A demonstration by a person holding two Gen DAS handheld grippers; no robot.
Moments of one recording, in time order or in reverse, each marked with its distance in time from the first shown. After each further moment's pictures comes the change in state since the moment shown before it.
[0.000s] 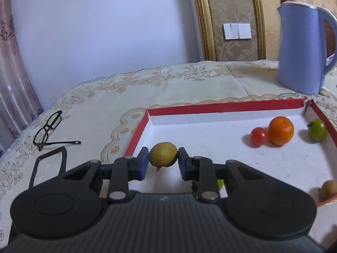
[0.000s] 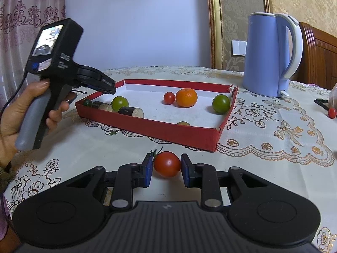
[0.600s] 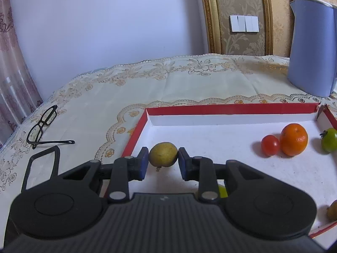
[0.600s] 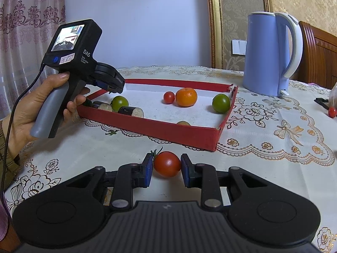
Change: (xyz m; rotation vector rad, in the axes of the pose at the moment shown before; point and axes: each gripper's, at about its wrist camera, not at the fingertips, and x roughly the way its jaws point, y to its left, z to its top) left arm 0.030 -0.001 0.013 -0.024 0.060 0.007; right arm 0.001 0.000 0.000 0.001 0.001 0.000
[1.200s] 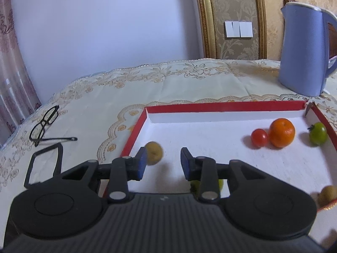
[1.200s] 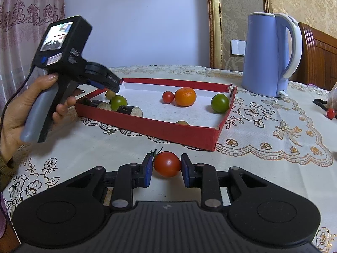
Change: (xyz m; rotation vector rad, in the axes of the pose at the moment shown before) left arm -0.028 0.006 -0.017 -0.011 -0.040 -0.030; right arm 0.000 0.001 -0.001 -0.008 -0.001 -0.015
